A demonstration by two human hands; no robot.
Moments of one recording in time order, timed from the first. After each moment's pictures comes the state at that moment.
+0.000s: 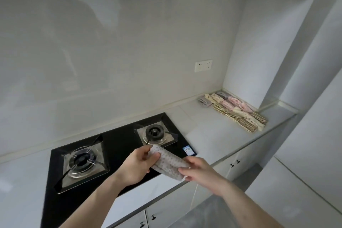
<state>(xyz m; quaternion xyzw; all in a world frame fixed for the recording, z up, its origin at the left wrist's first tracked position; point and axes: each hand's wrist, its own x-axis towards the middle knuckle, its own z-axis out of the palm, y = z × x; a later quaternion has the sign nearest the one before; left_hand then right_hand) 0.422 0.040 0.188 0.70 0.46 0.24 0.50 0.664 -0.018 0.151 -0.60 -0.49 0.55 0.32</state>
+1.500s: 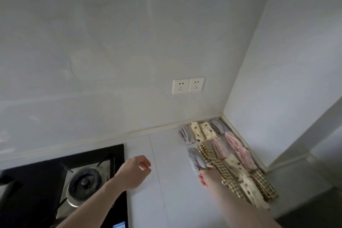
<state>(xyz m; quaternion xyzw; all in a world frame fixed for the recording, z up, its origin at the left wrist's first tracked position) 0.786 0.378 0.092 0.66 0.64 0.11 0.36 1.101 0.399 -0.040 -0.78 -0.23 0.50 0.29</state>
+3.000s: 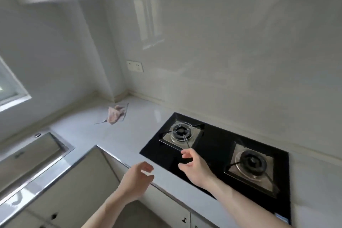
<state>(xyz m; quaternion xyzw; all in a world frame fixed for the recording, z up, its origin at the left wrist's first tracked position) 0.385 -0.076 0.122 0.31 0.87 0.30 0.22 0.532 0.119 0.114 -0.32 -0.77 0.55 0.09</state>
